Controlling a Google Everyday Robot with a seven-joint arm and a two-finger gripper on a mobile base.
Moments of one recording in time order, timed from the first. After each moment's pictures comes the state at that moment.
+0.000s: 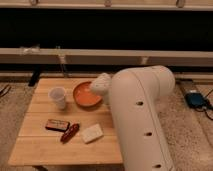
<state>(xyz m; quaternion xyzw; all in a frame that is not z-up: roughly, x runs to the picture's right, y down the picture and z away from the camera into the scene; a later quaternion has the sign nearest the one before) 0.111 0.175 0.853 -0.39 0.37 0.13 0.83</state>
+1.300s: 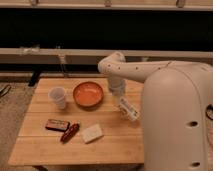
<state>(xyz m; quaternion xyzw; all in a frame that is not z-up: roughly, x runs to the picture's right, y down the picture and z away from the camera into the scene) 0.083 0.062 0.816 -0.32 0.18 0.28 0.89</state>
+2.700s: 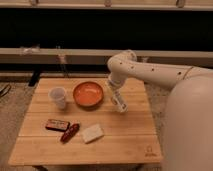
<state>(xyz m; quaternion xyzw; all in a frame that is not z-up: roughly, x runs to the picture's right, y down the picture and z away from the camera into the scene) 0.045 0.011 0.824 -0.26 0.01 0.35 0.90</state>
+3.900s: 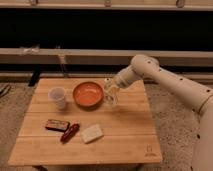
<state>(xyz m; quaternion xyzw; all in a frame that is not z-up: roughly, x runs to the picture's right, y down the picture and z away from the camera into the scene) 0.028 -0.002 0.805 -0.27 -0.26 0.25 0.89</state>
